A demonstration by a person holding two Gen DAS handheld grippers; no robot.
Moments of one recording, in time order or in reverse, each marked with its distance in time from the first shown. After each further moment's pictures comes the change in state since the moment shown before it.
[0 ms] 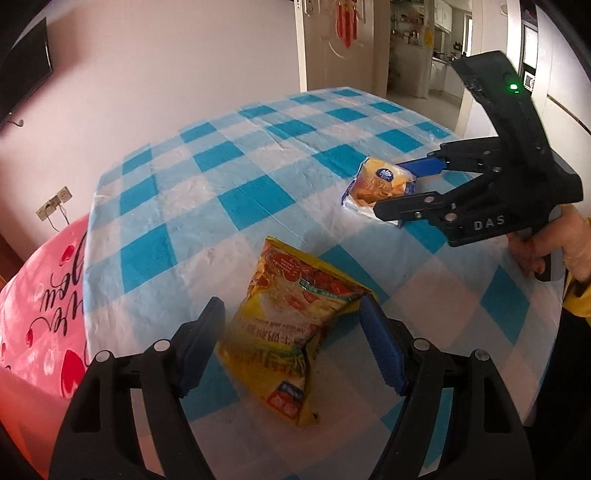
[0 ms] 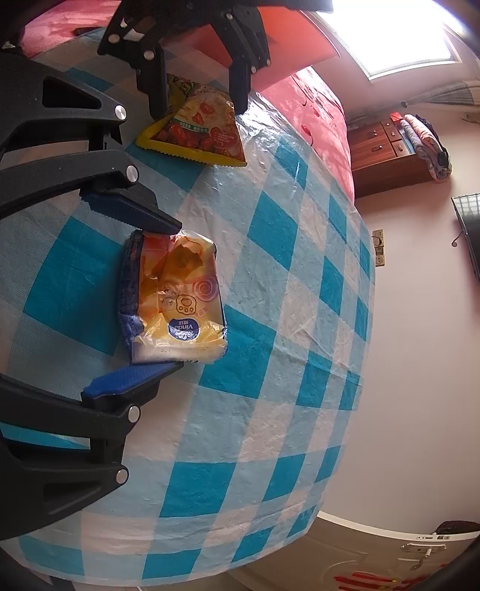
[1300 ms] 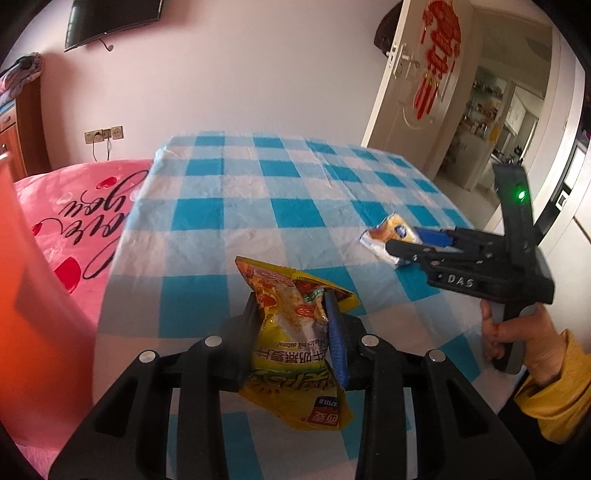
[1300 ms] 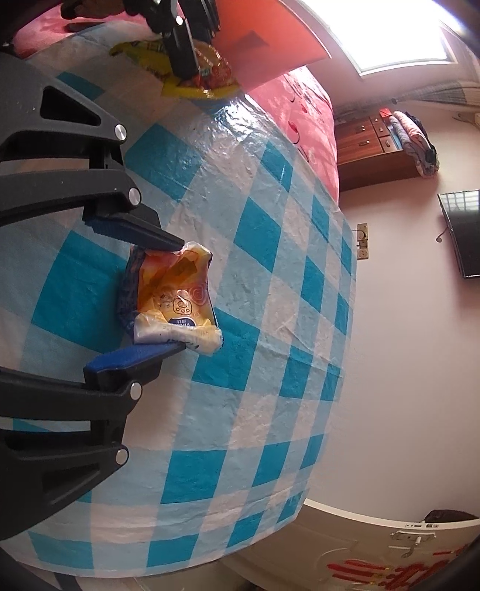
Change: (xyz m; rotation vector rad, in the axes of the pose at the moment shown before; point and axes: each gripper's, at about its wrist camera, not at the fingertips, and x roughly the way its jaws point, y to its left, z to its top) left arm -0.060 0.007 -0.032 -0.416 -0.167 0.053; right arm -0.017 0.010 -0.001 0.010 -0.068 -0.040
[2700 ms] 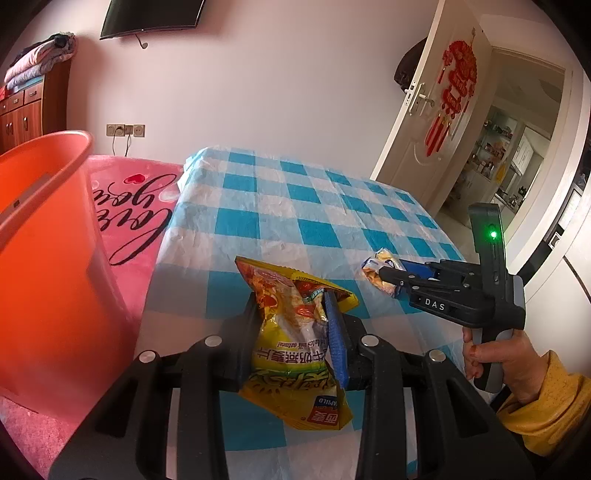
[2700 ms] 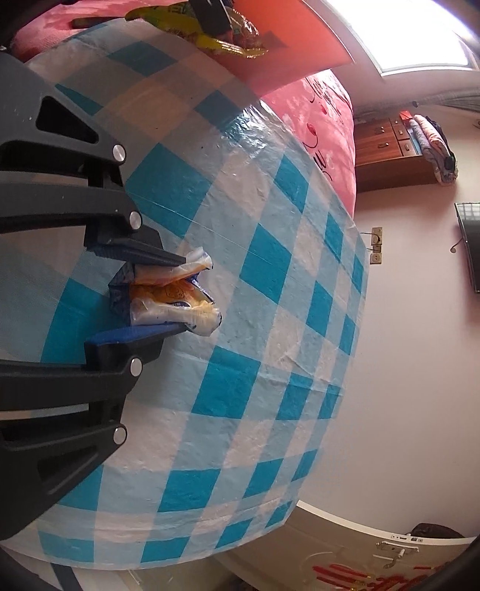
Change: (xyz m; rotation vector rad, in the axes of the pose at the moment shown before) left arm -0.045 0.034 -0.013 -0.112 -0.084 -0.006; right arm 0.001 0.038 0.003 -0.058 0.045 -0.045
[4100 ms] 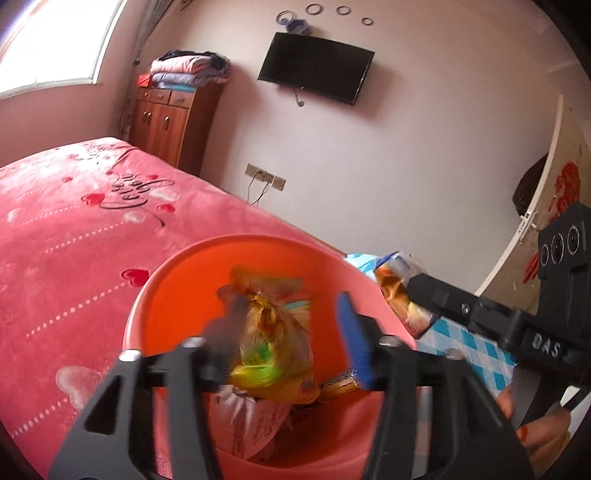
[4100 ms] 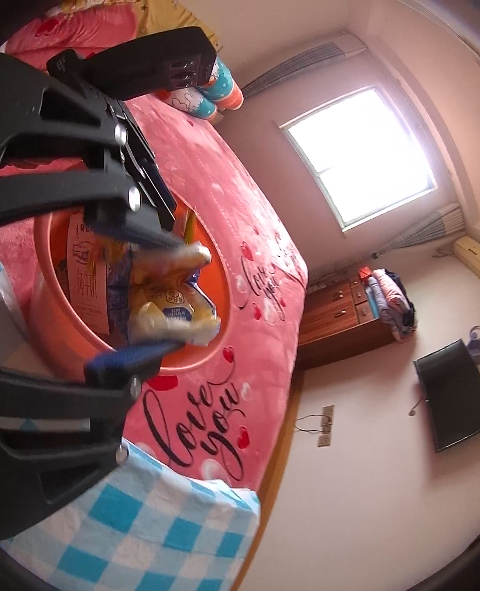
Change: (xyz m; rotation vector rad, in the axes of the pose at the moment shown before) left arm -0.131 0.142 0.039 -0.347 -0.291 0.400; right arm -0.038 0.239 0.162 -0.077 -0.131 0.679
